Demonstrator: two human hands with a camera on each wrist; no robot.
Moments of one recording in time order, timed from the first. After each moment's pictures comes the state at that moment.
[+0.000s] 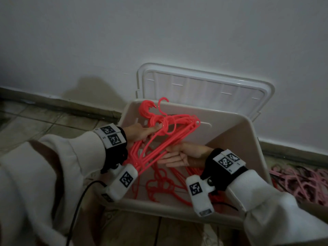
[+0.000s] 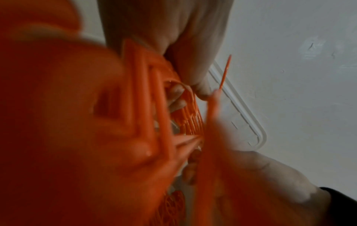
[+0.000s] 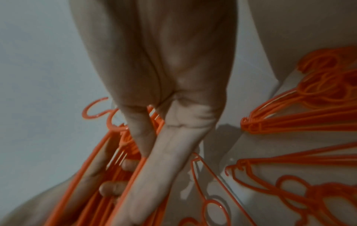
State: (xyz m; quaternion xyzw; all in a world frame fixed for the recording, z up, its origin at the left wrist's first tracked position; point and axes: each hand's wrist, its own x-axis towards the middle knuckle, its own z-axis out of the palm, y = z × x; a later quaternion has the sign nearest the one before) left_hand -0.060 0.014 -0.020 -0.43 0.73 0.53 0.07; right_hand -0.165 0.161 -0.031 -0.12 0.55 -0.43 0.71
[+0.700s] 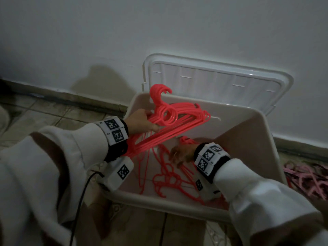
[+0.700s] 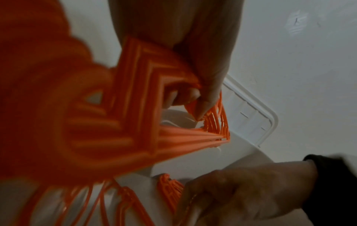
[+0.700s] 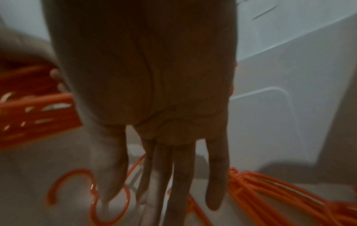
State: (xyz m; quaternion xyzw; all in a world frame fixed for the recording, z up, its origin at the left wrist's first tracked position) left_hand -0.057 0.003 -0.006 -0.34 0.83 0.44 0.03; right_hand -0.166 0.132 -0.080 -0.35 0.72 -0.11 0.60
